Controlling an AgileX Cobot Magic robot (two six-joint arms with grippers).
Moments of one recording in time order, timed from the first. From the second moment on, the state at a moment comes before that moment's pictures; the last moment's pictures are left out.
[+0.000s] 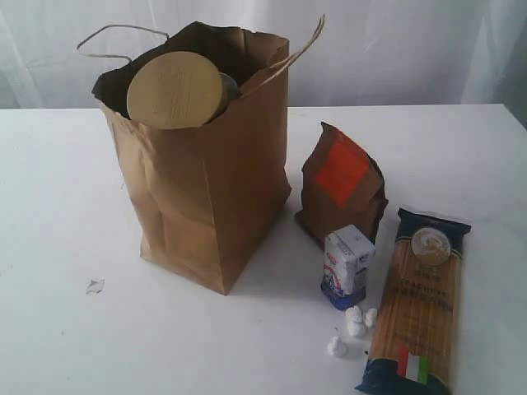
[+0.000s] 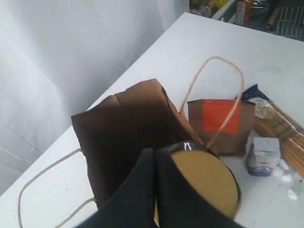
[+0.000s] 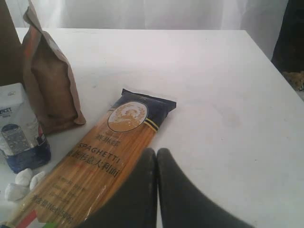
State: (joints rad) left arm -0.38 1.32 -1.69 -0.47 1.04 0.71; right arm 0.11 0.01 -0.02 -0.17 0.39 0.13
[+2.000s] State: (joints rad) left arm -0.38 0.45 -0.62 -0.67 0.52 0.62; right arm 0.11 0.01 -0.02 -0.17 0.39 0.13
